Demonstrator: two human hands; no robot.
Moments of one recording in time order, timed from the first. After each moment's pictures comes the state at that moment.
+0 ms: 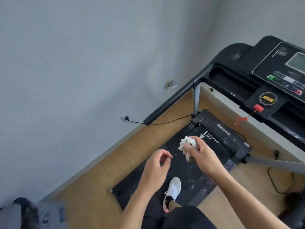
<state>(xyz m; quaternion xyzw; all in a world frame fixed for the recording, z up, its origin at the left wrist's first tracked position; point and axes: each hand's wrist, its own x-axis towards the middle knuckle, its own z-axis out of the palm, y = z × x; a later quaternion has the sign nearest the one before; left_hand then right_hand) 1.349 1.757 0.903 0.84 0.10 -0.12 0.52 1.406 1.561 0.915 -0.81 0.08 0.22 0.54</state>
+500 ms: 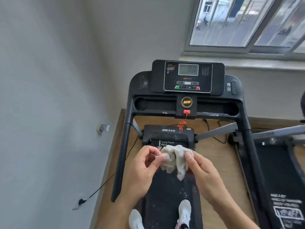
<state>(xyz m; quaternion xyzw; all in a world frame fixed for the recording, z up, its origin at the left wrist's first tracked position) 1.583 1.742 1.006 0.73 -0.24 -0.28 0.57 1.450 1.593 1.012 -0.70 0.30 -0.11 0.64</state>
